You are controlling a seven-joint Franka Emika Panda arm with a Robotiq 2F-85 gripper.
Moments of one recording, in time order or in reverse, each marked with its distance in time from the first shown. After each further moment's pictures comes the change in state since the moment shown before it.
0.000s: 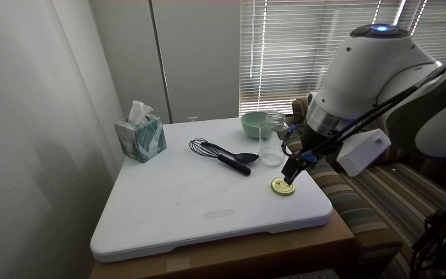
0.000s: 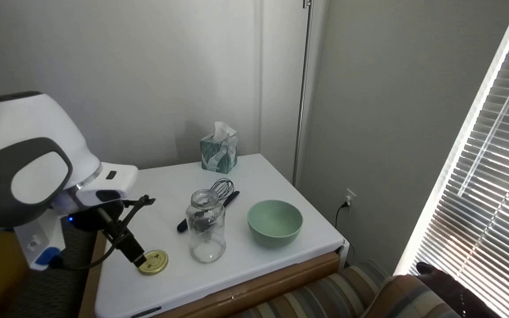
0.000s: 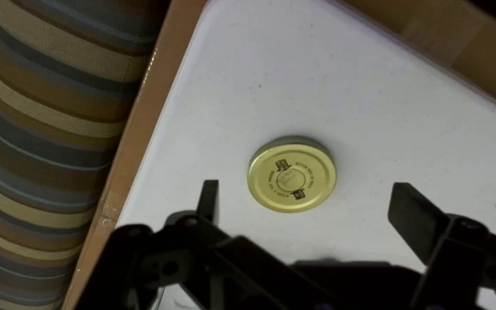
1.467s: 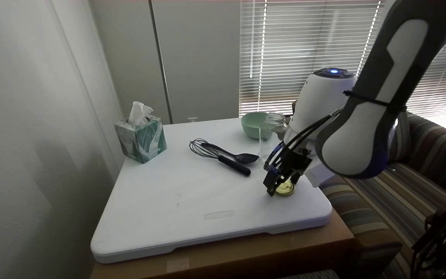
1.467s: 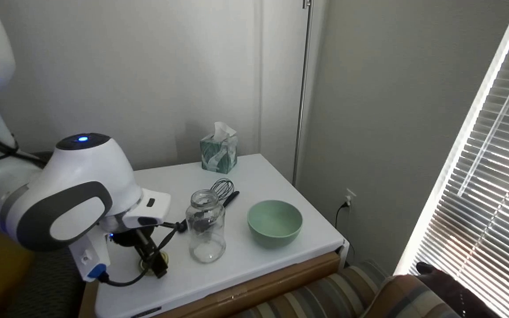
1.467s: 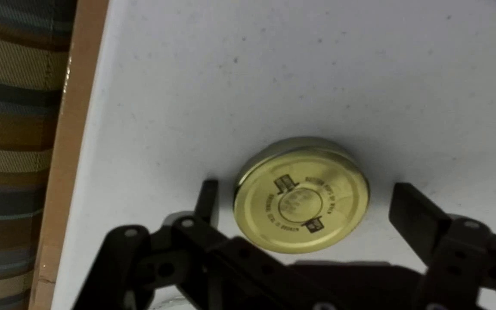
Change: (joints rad) arm -0.228 0.253 0.258 0.226 0.451 -0.002 -0.377
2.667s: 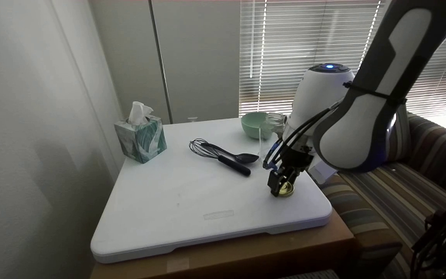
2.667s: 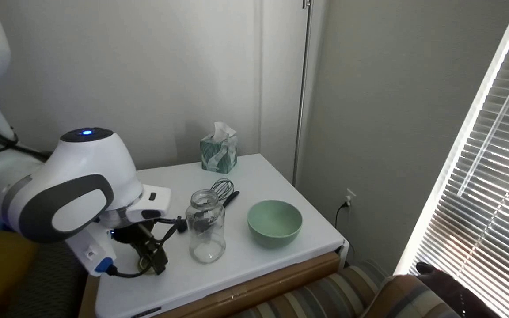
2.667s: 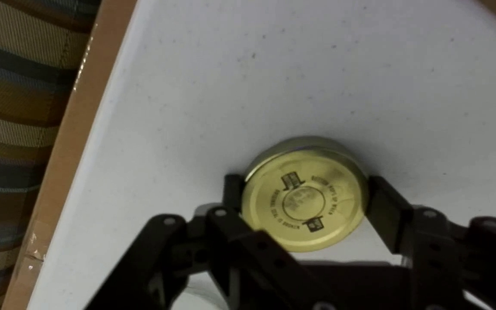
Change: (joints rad) arm 0.009 -0.024 -0.006 0.004 0.000 -0.065 -0.110
